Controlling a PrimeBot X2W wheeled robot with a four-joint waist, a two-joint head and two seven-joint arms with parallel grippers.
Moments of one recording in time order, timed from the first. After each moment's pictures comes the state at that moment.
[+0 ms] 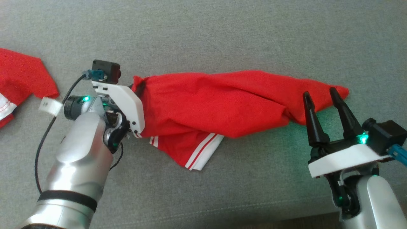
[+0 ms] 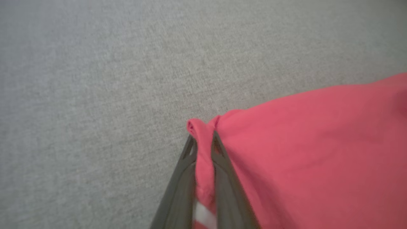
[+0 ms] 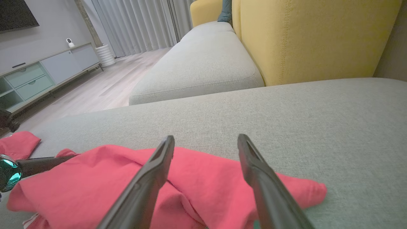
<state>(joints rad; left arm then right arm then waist) -0.71 0.13 -0.39 0.83 -0.37 -0.12 0.16 -0.09 -0.08 0.09 -0.06 0.26 0.13 0.03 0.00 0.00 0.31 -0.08</state>
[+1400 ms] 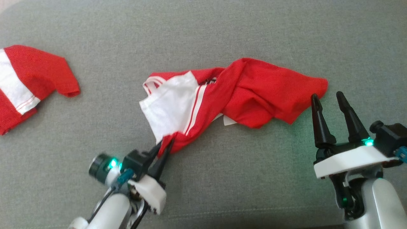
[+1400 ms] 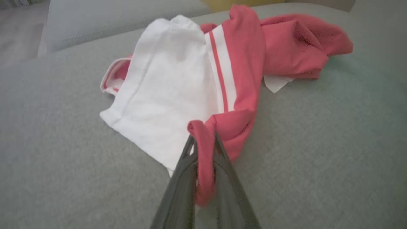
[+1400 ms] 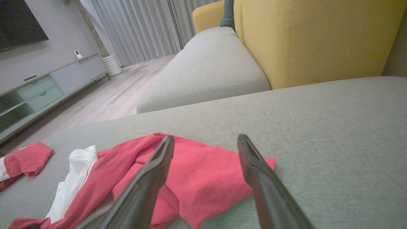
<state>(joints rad) -0.25 0.23 -0.61 0.38 -0.19 -0.02 -0.25 -0.08 -0.06 0.04 -0.04 0.29 0.13 0.04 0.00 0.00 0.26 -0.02</state>
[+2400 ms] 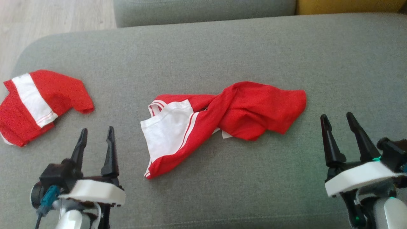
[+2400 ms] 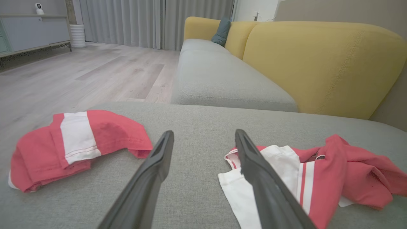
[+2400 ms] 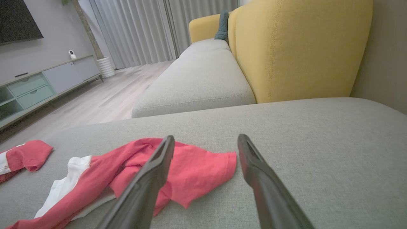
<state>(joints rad) 0.00 0.18 -0.21 0.08 -0.33 0.12 -0.25 0.03 -0.08 -0.01 -0.10 0.25 0.13 0.10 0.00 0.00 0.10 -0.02</state>
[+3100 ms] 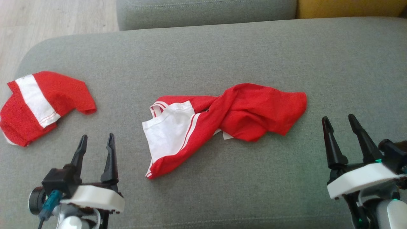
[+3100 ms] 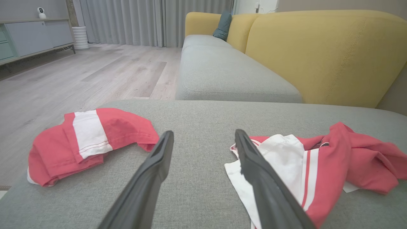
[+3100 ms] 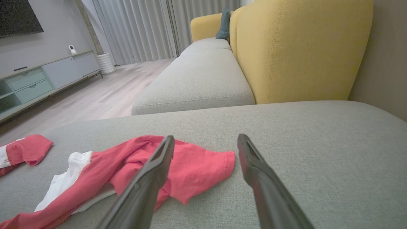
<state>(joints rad) 0.04 0.21 -0.22 0.05 -0.30 0.15 -0.23 0.05 -0.10 -0.01 -0.12 0.24 0.13 0.13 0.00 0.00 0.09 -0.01</state>
